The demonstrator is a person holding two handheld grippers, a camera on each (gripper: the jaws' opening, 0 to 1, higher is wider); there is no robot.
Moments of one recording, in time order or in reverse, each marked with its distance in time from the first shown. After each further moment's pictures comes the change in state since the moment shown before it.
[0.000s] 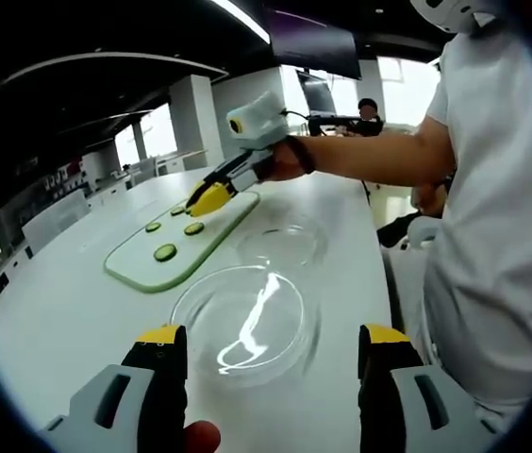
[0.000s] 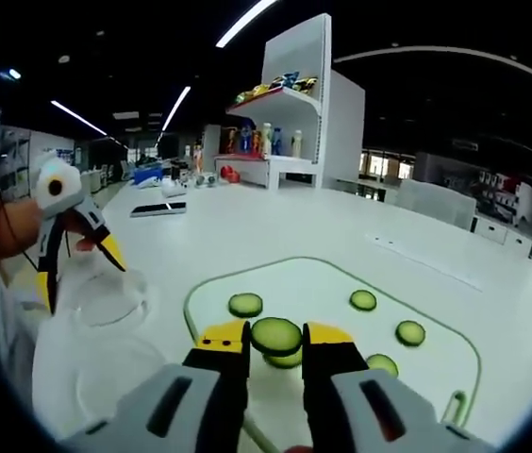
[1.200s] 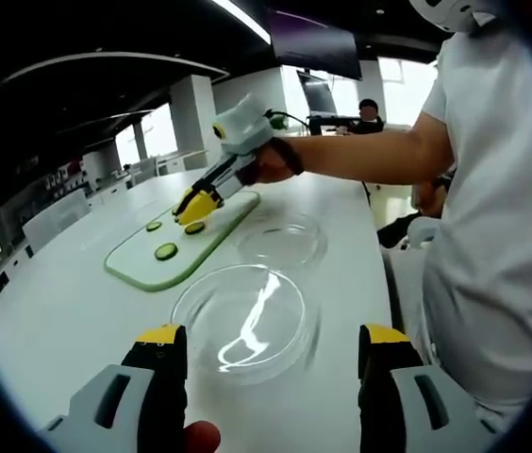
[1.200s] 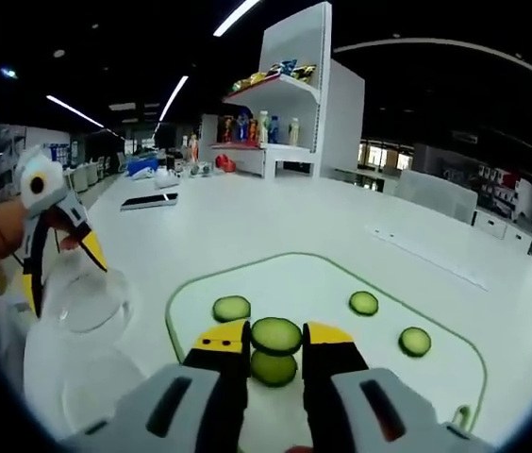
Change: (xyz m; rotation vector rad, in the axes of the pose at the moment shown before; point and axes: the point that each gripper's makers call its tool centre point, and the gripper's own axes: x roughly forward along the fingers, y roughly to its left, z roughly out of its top) left arm -0.002 0.001 -0.002 -0.002 -0.001 0.001; right arm 0.023 -0.009 -0.002 0.025 0.058 -0.016
